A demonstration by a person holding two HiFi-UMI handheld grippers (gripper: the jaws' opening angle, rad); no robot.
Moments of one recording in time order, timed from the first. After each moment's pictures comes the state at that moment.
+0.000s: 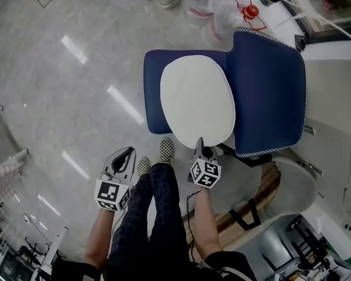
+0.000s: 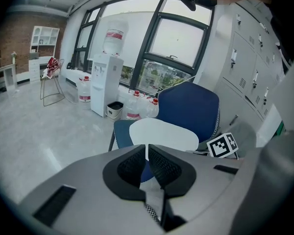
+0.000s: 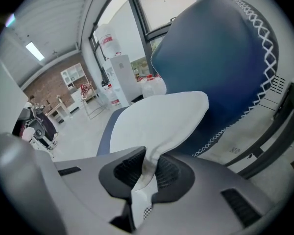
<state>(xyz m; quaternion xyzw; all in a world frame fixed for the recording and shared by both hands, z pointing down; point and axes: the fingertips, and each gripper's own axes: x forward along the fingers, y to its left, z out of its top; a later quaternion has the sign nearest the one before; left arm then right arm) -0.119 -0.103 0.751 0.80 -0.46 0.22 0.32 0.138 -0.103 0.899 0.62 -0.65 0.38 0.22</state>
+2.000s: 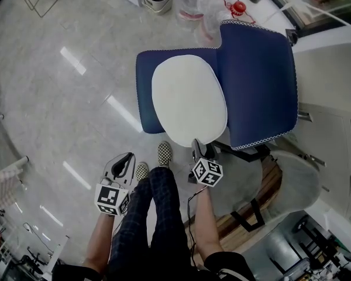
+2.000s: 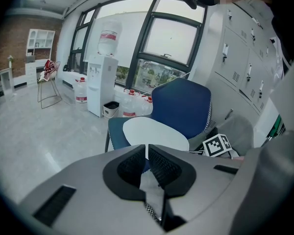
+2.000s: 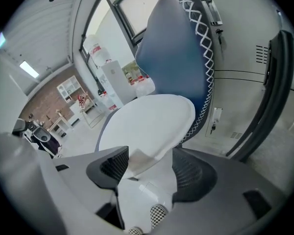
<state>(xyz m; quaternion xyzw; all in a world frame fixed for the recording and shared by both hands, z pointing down) -0.086 -0.061 0.757 0.81 -0.45 0.23 0.30 0.176 -0.065 0.931 0.62 -0.64 0.43 0.16</state>
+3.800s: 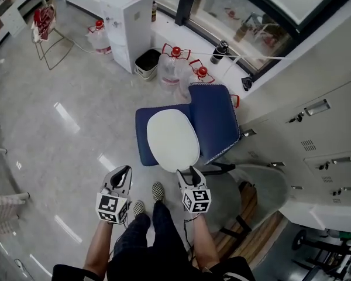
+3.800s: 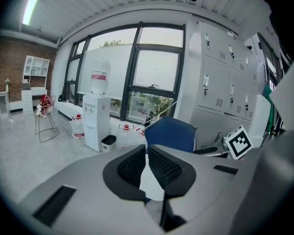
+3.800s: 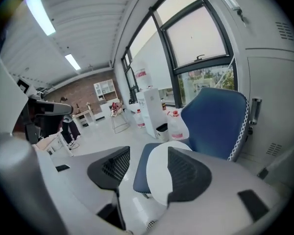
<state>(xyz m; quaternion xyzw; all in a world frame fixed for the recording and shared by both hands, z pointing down) -0.105 -0.058 0.508 0.85 -0.46 0.16 0.18 0.108 -0.046 0.614 0.55 -0.77 0.26 0.16</state>
